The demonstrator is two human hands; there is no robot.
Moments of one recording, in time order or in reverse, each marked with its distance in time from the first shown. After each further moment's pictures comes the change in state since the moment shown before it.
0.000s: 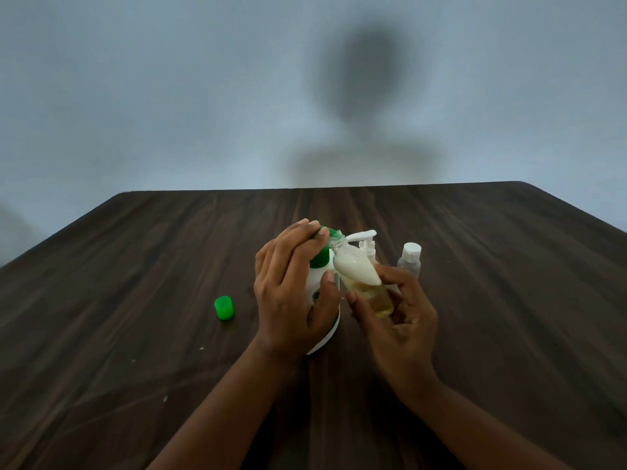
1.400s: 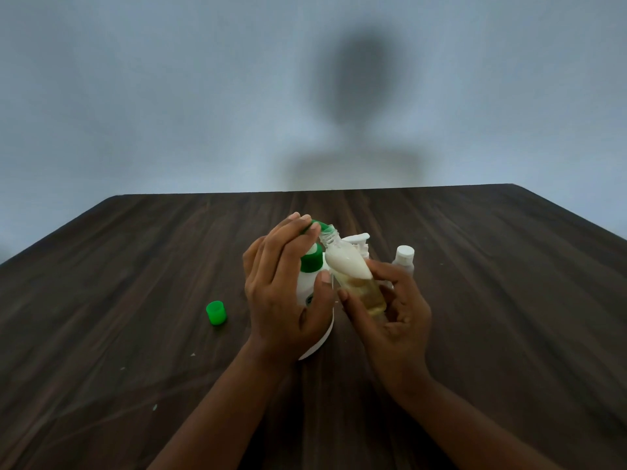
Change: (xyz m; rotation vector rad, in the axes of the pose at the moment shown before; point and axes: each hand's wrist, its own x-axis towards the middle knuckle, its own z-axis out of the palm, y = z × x) left_hand 0.009 0.006 0.000 -0.010 0.018 -0.015; right_hand 0.007 -0.001 0.000 -0.045 0.002 -0.071
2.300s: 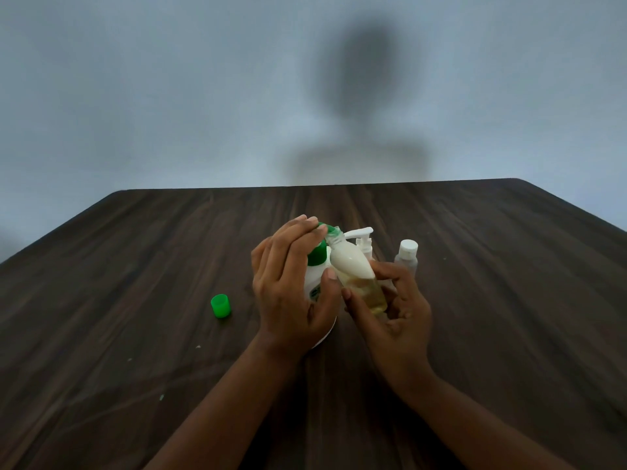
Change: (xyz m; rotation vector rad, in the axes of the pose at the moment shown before) left_hand -0.004 0.005 0.000 0.029 -0.025 -0.038; right_hand -0.006 -0.003 0.000 0.022 -0.036 0.074
